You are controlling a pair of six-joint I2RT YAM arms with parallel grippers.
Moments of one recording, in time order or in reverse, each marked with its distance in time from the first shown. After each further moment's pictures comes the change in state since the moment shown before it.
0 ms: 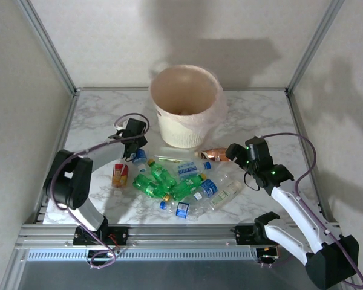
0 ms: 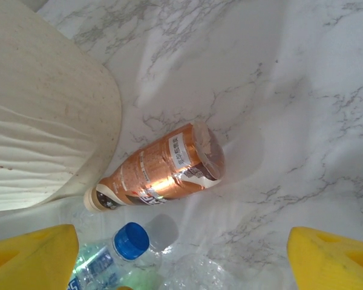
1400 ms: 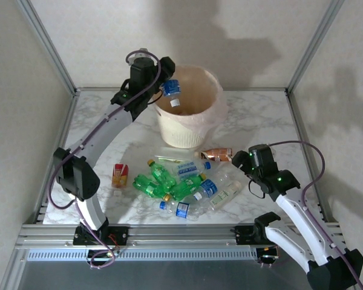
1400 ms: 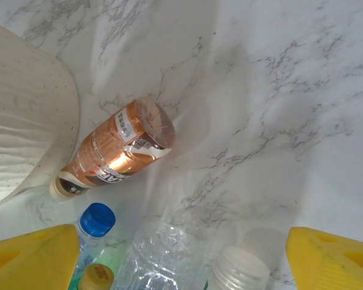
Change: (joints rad) left arm -0.124 0.169 0.851 0.062 0.182 -0.066; right arm 0.000 -0.105 -0.005 -0.194 0.043 0.100
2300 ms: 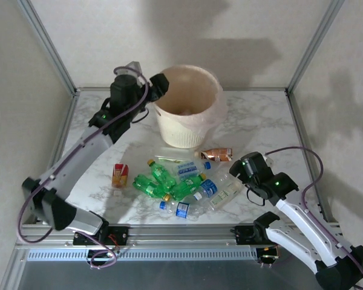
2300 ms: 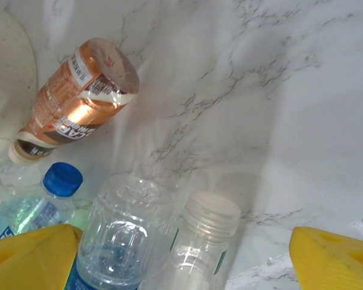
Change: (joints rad) left arm -0.023 -0.397 -0.381 -0.017 0.068 0.180; right arm 0.162 -0.025 -0.010 -0.160 0.062 0.179
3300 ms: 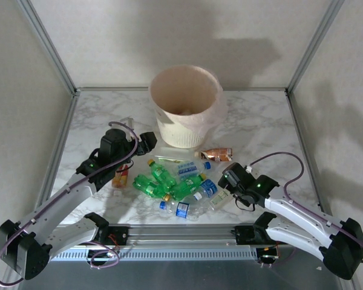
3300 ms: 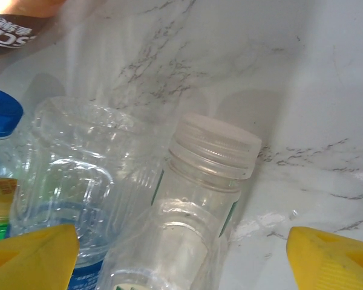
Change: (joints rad) left arm -0.004 -0.414 -0.664 0.014 0.072 0.051; right arm 0.217 0.131 -0.135 0.099 -0.021 0.214
